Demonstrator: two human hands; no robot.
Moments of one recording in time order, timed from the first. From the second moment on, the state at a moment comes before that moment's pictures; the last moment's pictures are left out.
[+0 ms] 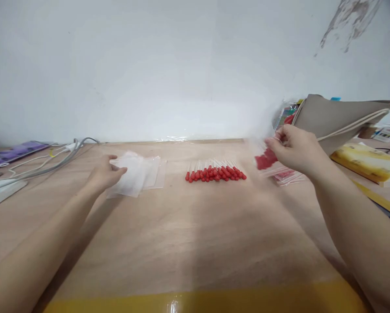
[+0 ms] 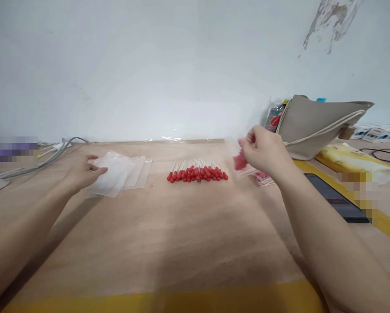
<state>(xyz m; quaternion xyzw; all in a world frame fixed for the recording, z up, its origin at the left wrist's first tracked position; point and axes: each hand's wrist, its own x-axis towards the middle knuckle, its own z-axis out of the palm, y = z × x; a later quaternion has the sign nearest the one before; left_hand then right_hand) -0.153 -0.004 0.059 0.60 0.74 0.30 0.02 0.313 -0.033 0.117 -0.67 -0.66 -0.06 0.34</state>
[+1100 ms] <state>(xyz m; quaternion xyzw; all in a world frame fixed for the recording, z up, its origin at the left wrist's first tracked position) -0.018 -0.079 0.026 0.92 0.29 0.22 0.15 0.192 -0.066 0.013 -0.44 -0.44 0.72 0.32</state>
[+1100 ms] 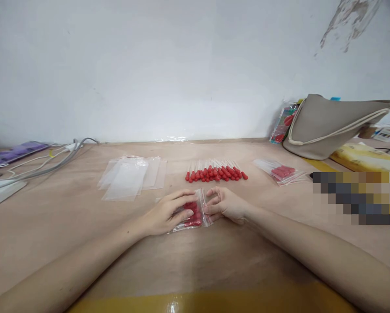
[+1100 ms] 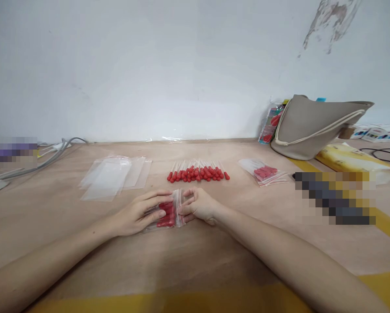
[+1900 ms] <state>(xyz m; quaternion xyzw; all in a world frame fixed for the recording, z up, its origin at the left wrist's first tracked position) 0.001 -0.048 0.018 0.95 0.16 0.27 -0.08 0.192 -0.066 0.012 -0.39 -0.47 0.73 0.31</state>
